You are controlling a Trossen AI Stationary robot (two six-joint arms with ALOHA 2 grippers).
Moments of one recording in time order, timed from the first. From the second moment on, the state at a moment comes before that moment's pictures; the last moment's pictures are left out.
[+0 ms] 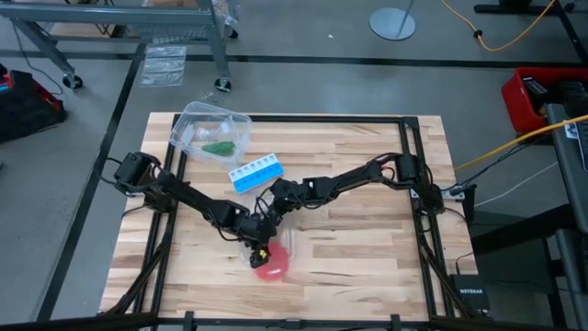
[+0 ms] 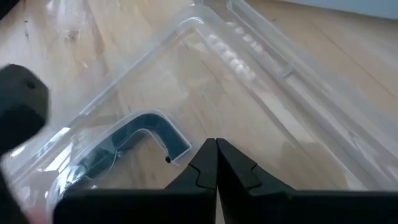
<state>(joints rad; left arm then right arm) -0.35 1.73 0.92 -0.19 0.06 -0.68 0.00 2.18 1.33 0.05 0.02 0.66</state>
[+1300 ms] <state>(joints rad) -0.14 1.44 0.92 -0.88 0.00 -0.58 -0.01 2.17 1.34 -0.09 -0.12 0.54</state>
